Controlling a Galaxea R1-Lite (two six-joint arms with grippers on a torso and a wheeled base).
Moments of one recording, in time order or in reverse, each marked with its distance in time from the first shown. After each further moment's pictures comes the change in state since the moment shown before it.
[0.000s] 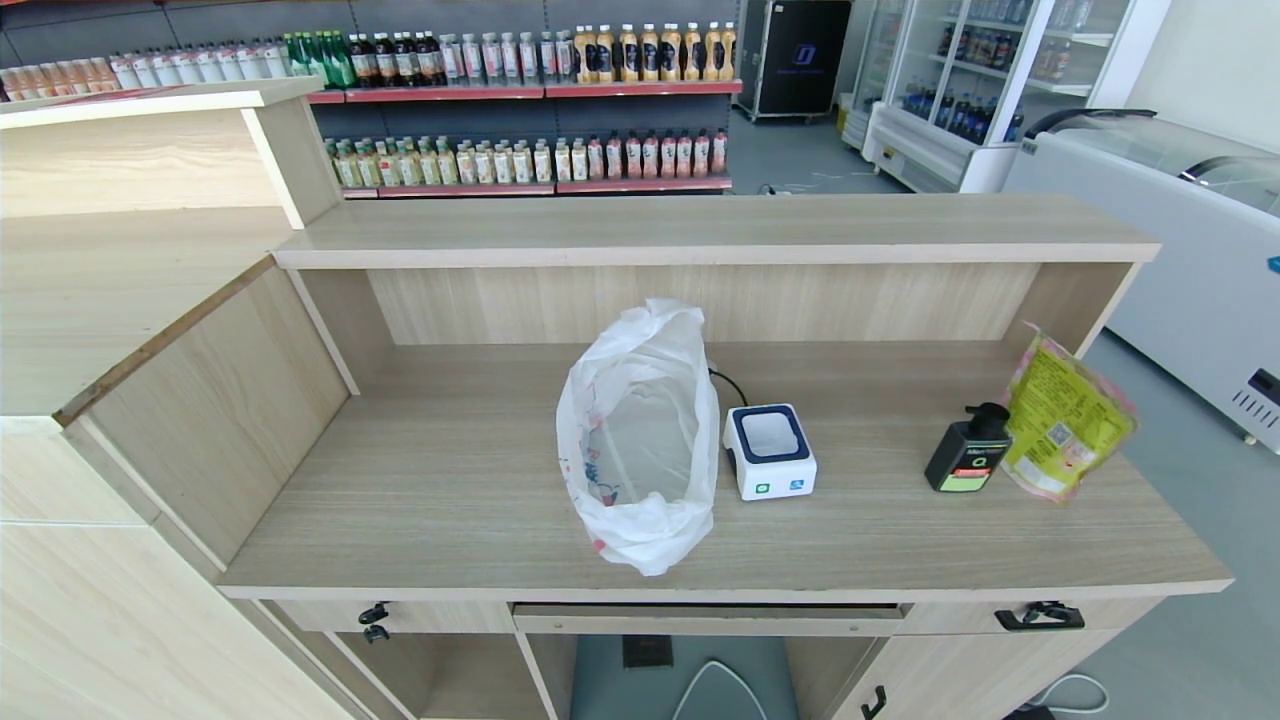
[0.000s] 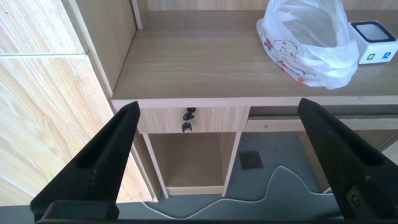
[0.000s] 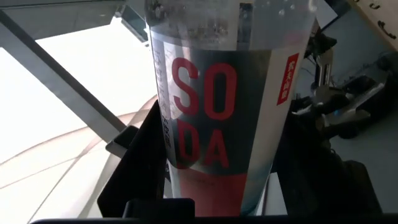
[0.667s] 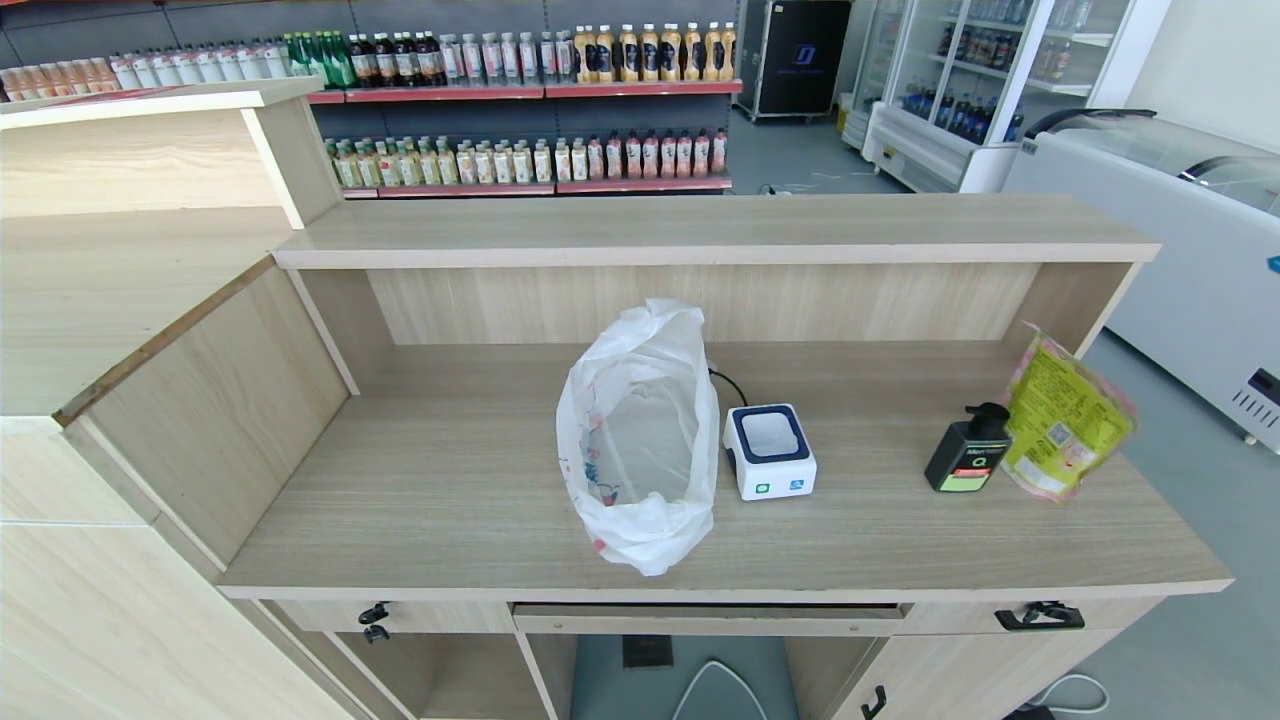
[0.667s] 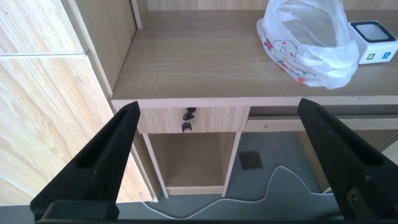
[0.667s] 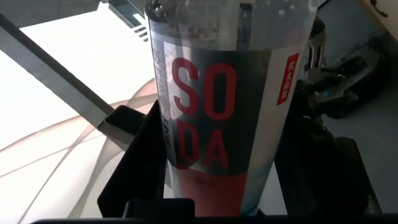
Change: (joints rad) left arm 0.000 0.000 0.000 0.000 0.000 0.000; right arm -0.056 -0.039 0.071 0.000 0.073 -0.013
